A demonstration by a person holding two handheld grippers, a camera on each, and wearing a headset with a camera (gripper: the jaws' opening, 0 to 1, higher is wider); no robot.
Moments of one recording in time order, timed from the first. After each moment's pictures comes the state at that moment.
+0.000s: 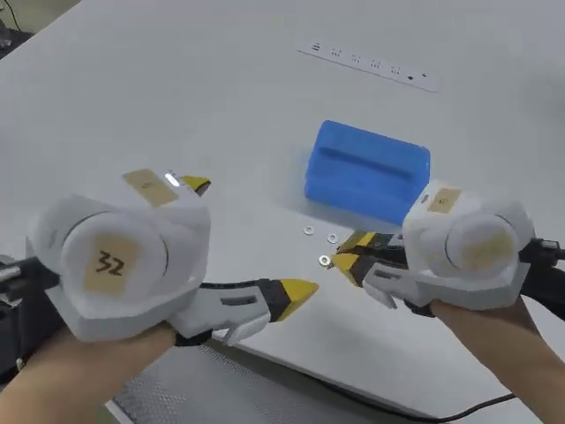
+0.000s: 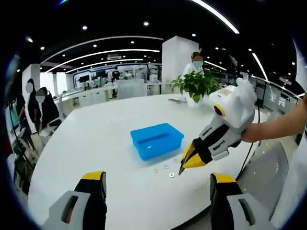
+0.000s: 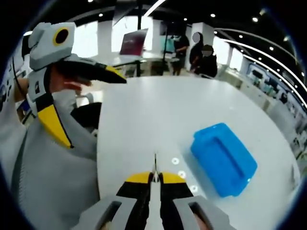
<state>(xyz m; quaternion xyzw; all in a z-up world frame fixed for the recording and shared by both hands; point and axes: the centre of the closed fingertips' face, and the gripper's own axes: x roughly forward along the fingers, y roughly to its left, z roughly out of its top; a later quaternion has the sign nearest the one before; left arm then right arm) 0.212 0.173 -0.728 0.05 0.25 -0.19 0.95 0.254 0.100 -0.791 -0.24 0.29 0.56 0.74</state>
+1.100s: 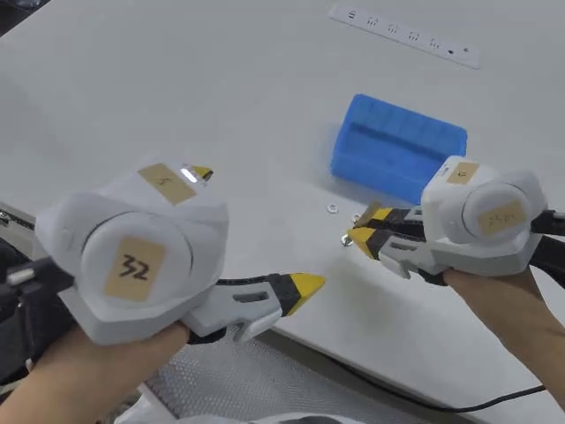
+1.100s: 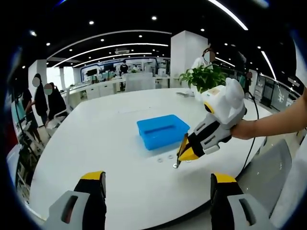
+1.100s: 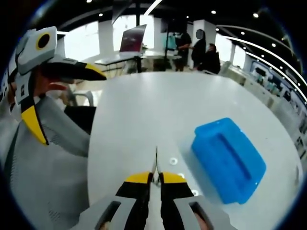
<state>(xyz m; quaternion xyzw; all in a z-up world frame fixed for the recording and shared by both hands) 0.200 0.180 -0.738 0.04 0.27 -0.16 0.95 0.270 0.109 -0.817 -0.24 0.29 0.57 0.72</state>
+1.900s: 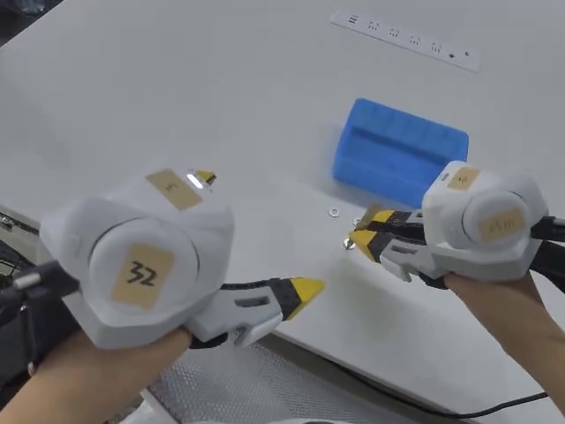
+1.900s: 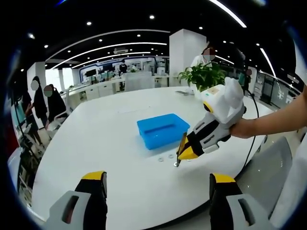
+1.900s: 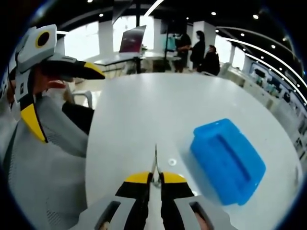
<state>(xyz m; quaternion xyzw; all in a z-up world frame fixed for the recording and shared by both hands) 0.199 0.181 -0.737 0.06 0.28 -0.16 0.95 0.268 0.112 -0.815 -0.24 0.29 0.57 0.73</state>
